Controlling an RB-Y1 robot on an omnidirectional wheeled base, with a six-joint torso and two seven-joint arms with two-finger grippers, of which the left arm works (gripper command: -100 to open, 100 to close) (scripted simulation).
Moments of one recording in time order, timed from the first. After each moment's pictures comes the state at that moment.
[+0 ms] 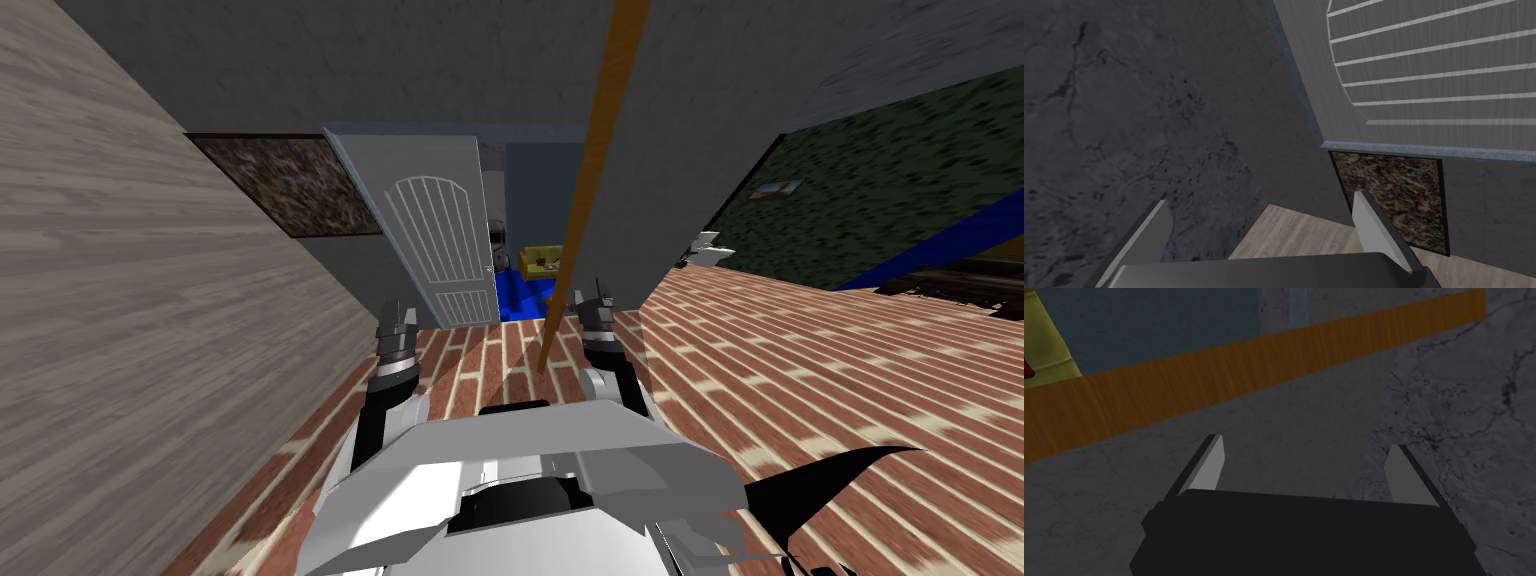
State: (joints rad) arm 0.49 0.05 0.07 -2.20 0.03 -0.52 -0.17
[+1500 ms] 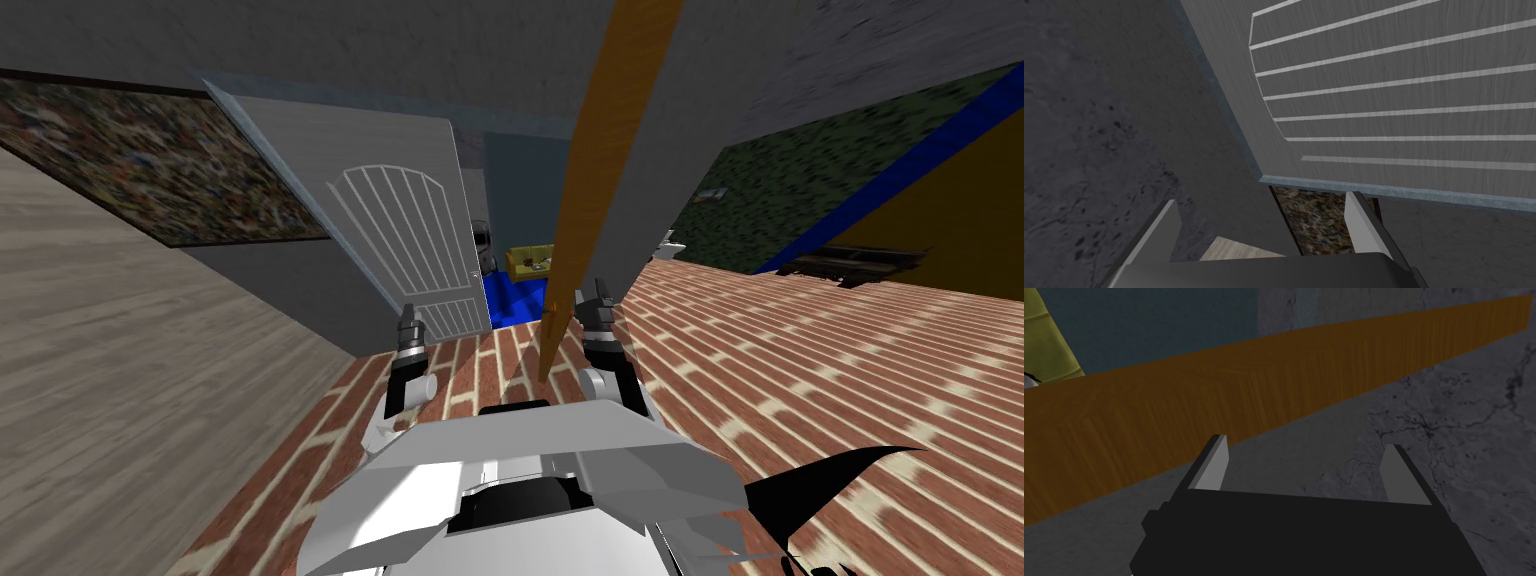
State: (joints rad) arm 0.23 0.07 0.19 -1.80 0.12 -0.54 -0.26
